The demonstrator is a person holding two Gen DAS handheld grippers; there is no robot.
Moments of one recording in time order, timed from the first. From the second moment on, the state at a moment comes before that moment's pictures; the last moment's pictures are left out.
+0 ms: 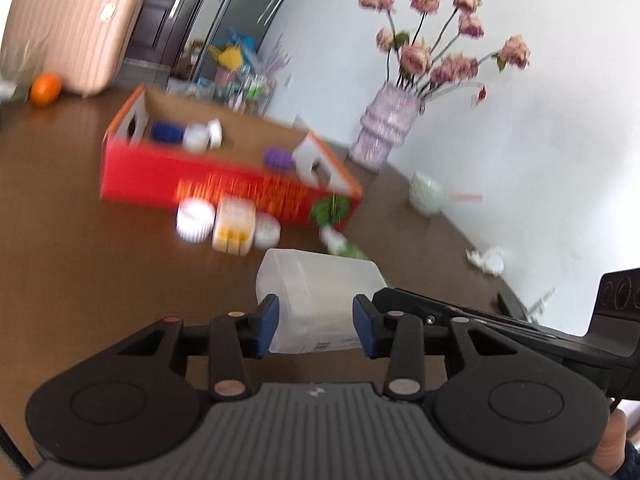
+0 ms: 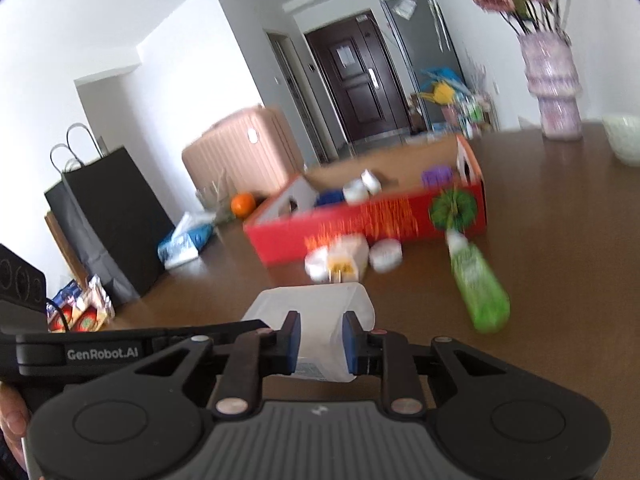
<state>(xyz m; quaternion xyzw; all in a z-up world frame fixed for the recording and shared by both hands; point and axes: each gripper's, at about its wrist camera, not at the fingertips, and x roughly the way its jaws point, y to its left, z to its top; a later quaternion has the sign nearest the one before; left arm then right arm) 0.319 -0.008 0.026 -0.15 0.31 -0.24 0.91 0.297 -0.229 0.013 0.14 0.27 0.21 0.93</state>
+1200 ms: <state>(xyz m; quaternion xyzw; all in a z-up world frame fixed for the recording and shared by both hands) 0.548 -0.065 0.027 -0.04 0.29 -0.24 0.93 0.518 -0.268 0.007 0.07 0.23 0.12 0.96</state>
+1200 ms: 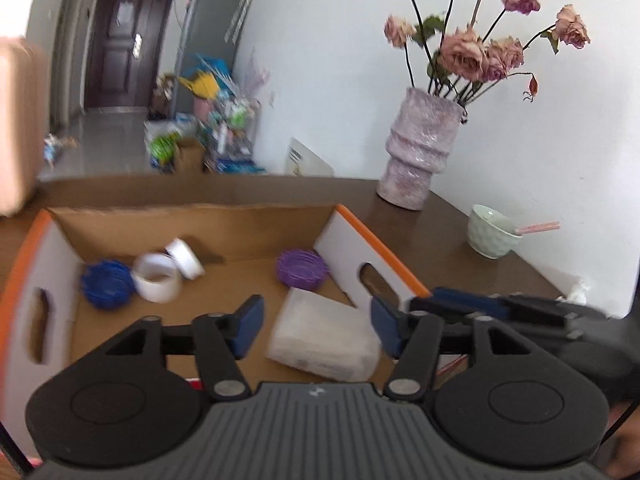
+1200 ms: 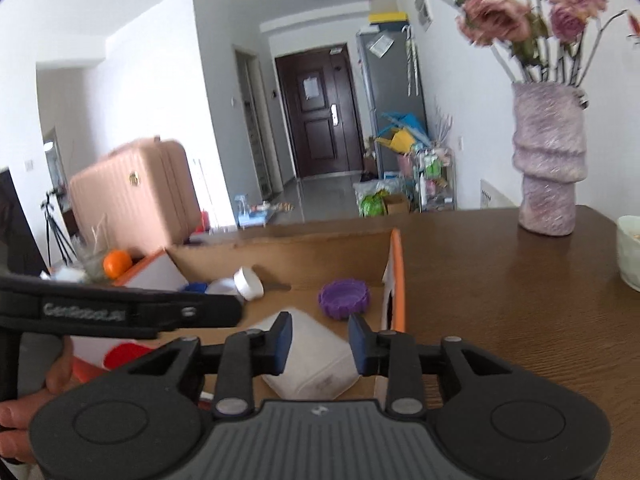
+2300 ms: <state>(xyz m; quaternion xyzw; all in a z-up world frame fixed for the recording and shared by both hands) 0.233 0.054 0.066 0.01 0.18 -0.06 0.98 0.241 -0.241 0.067 0.01 0.16 0.10 0.98</state>
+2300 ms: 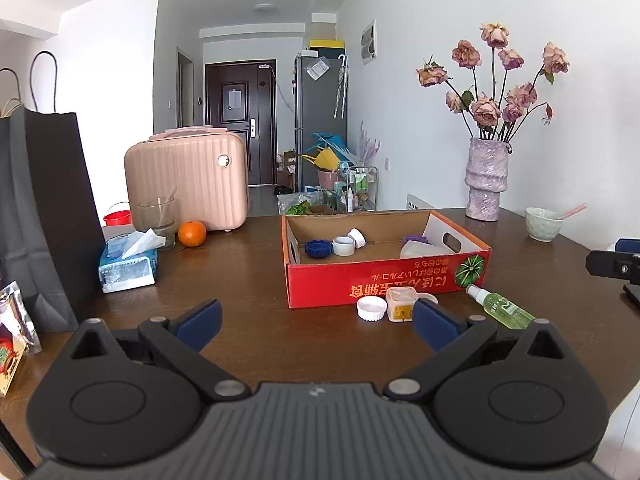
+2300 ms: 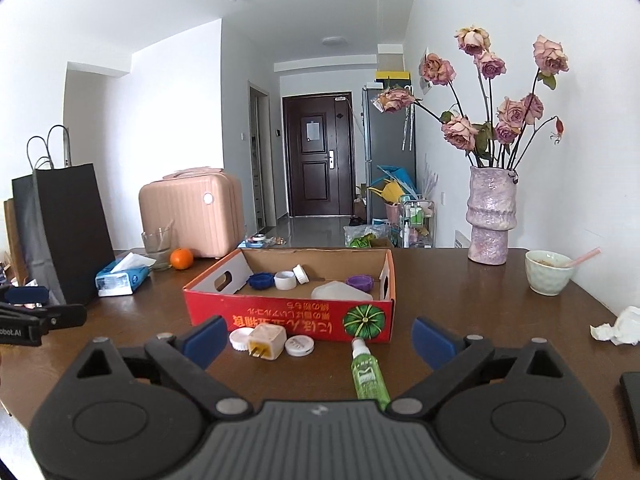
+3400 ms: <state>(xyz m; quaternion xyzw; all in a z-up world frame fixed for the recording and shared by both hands) 0.254 0.060 -0.007 -0.02 0.31 -0.04 0.95 0.233 -0.230 -0.001 0.02 0.25 0.11 0.96</state>
